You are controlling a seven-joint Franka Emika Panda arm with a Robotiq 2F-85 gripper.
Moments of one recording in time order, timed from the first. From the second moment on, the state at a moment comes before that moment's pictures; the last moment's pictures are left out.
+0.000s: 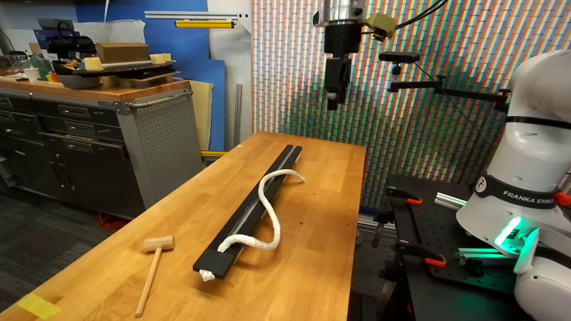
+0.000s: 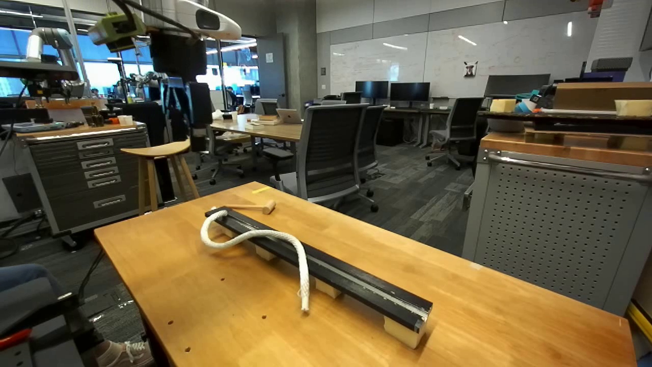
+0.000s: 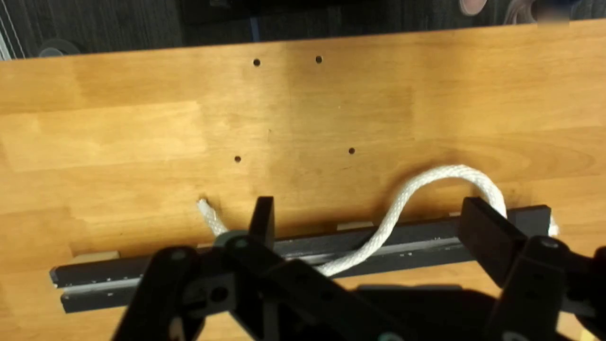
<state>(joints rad) -0.01 -0.37 0.01 -2.49 0.04 2.08 0.06</state>
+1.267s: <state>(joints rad) -0.06 -0.15 -0.06 -2.72 -0.02 2.75 -0.02</state>
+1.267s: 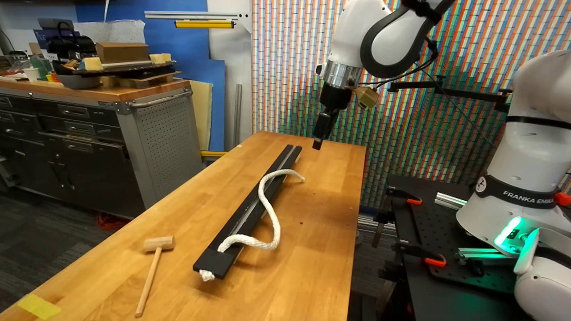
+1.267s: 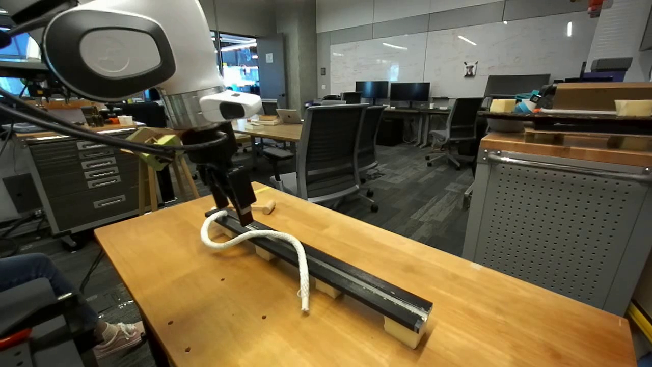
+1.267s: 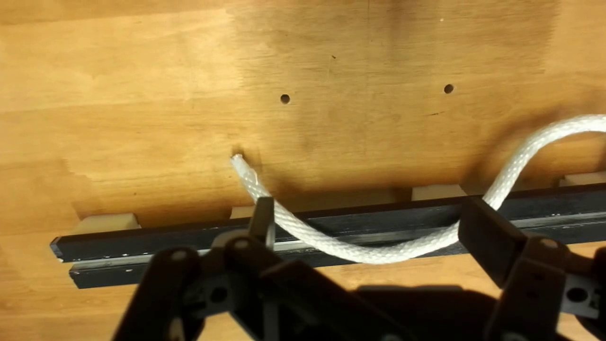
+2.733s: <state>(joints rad) -0.12 0.20 0.08 -2.65 0.38 3.11 -0.26</state>
